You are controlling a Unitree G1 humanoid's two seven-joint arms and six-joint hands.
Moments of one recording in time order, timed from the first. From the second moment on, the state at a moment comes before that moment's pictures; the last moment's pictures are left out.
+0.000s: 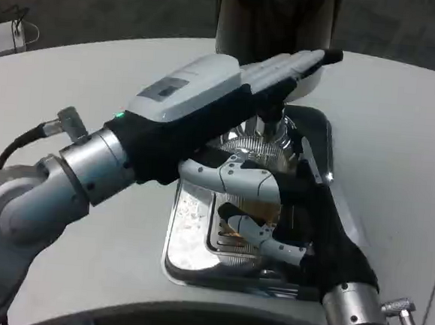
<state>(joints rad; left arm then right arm) -0.74 0.57 -0.12 0.03 0.24 -0.43 -0.43 -0.33 0.01 0.17 -0.12 -0.47 0.16 -0.09</state>
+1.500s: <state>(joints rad) -0.02 0.60 0.33 -0.02 0.19 -0.64 -0.17 -0.40 0.04 0.20 0.00 -0.45 0.15 -0.16</state>
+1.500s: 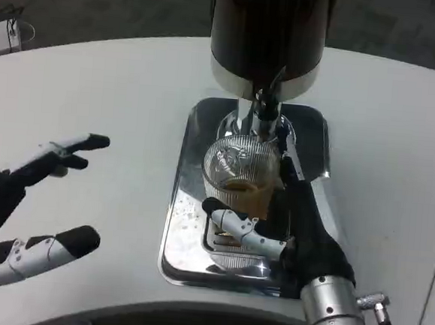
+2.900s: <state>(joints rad) 0.06 0.67 0.33 0.05 0.20 -0.66 -0.23 -0.46 0.11 0.29 0.17 -0.50 0.13 -0.49</state>
